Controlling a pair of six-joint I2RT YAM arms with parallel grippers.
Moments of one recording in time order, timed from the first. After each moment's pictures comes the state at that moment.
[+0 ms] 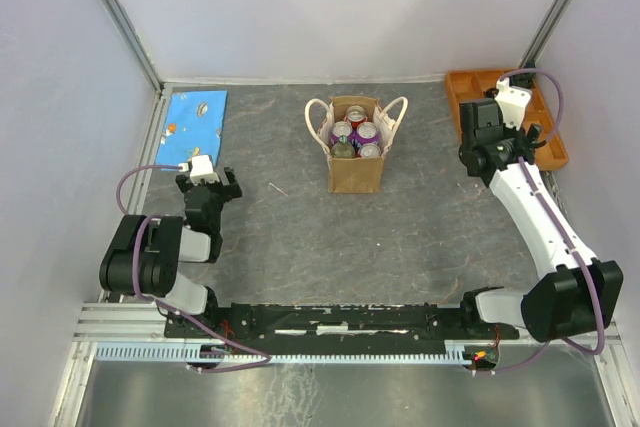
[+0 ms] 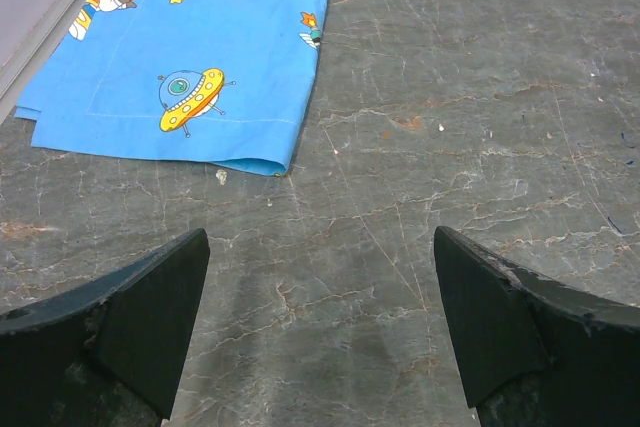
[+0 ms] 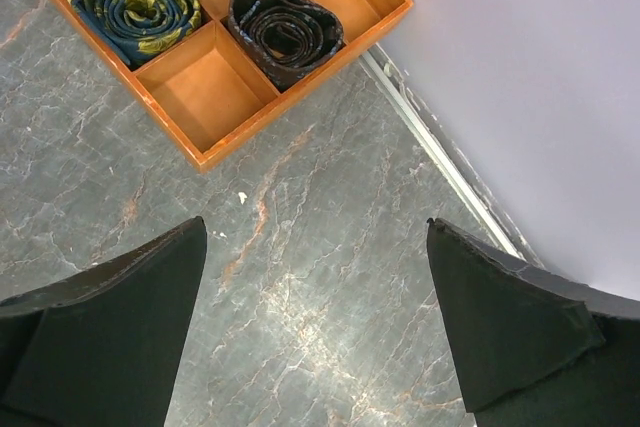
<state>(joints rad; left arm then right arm) -0.05 1.51 0.21 1.15 -0.20 -0.06 0.18 1.29 1.18 -0.68 0.86 0.36</state>
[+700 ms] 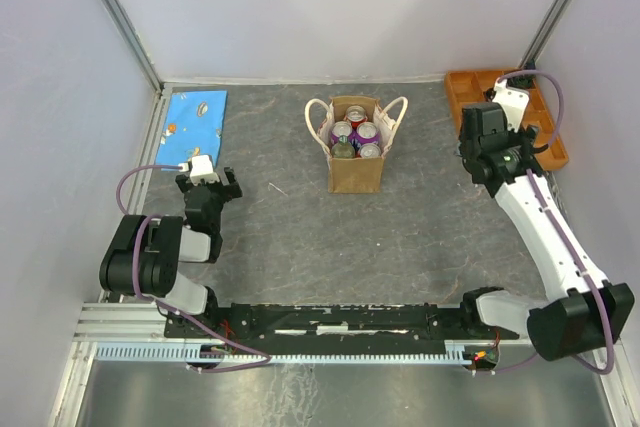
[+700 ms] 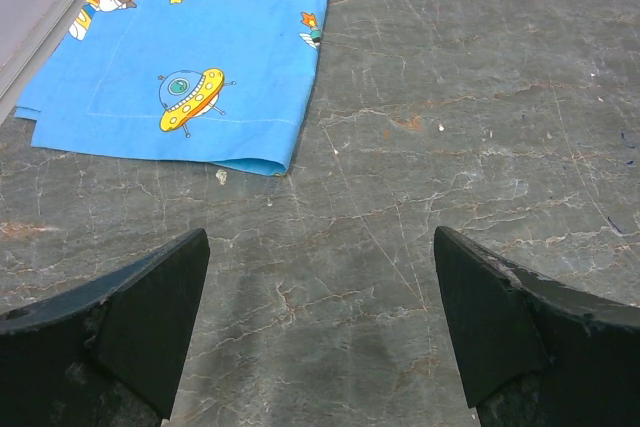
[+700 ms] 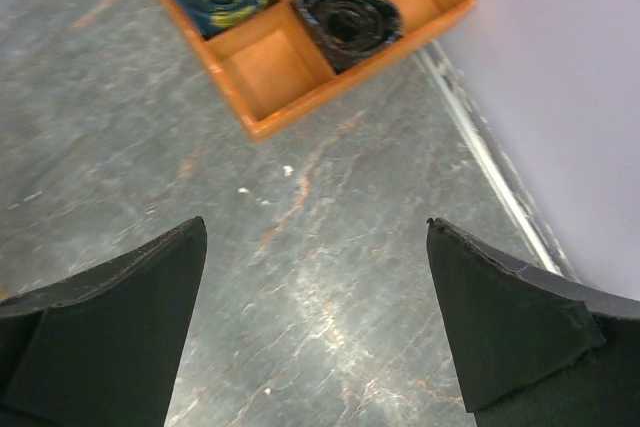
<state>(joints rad) -0.05 1.51 0.21 1.15 -0.20 -0.06 0.21 1.22 1.18 -0.72 0.77 0.36</state>
